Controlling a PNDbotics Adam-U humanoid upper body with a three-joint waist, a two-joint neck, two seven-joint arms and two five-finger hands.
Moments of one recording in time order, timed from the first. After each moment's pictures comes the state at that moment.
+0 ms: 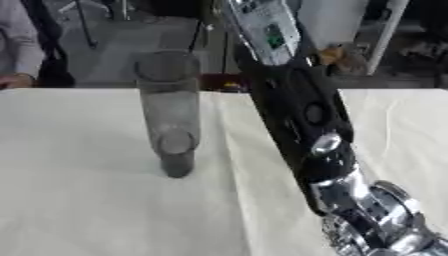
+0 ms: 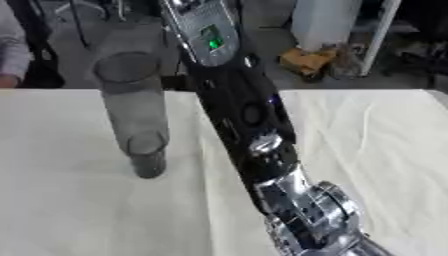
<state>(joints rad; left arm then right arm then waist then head) -0.37 0.18 0.05 -1.99 -0.20 -0.32 0.20 -1.40 -0.16 -0.02 -1.24 0.15 -0.08 -0.42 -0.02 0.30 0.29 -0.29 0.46</state>
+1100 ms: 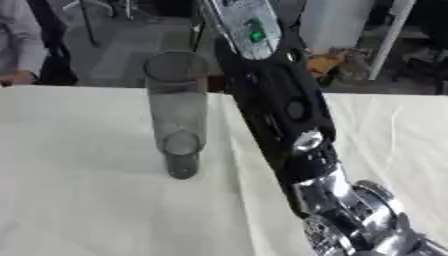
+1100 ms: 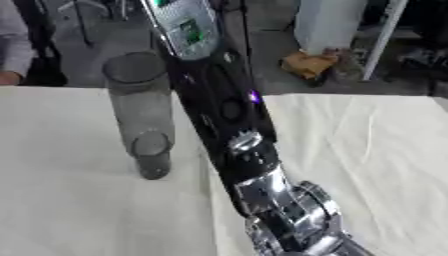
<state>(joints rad) -0.37 0.19 0.05 -1.99 -0.20 -0.32 0.19 -1.45 -0.11 -0.06 -1.18 0.15 0.07 -0.62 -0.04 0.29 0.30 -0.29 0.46</state>
